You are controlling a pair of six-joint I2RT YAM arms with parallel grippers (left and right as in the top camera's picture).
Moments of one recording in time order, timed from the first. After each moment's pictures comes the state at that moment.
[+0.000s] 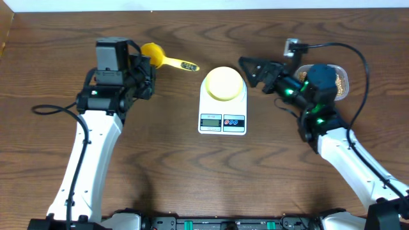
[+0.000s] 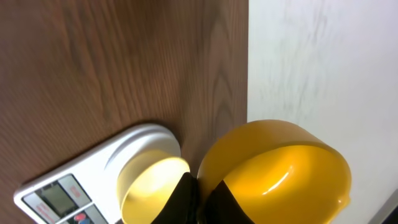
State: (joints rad) left arm -0.08 1.41 1.23 -0.60 0.18 -1.52; right arm 0.29 1.43 0.80 0.49 -0.53 0.84
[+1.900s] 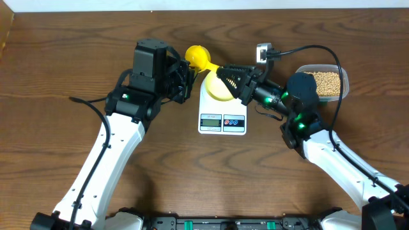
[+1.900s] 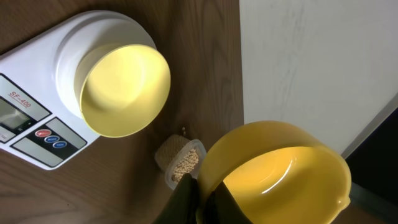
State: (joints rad) left arm -0.30 1.41 1.23 -0.51 0.31 -1.59; right arm 0.43 1.45 0.80 0.66 -0.59 0.78
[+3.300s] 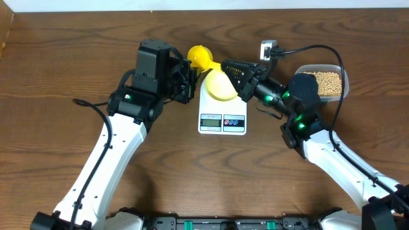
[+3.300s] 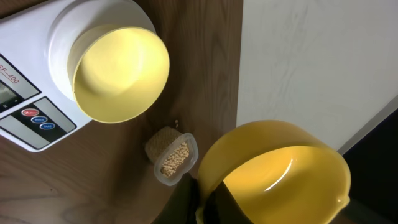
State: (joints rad) left arm -0.32 1.41 1.23 -0.51 0.32 -1.69; right arm 0.43 1.45 0.80 0.70 -0.52 0.78
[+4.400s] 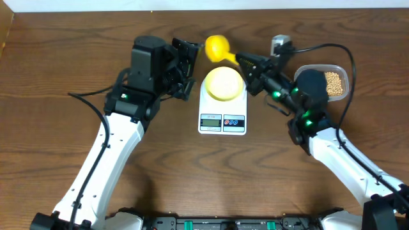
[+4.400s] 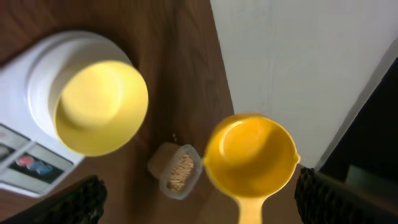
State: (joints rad) left arm -0.29 1.41 1.23 -0.44 0.31 -1.48; right arm 0.35 1.45 0.80 0.68 -0.45 0.59
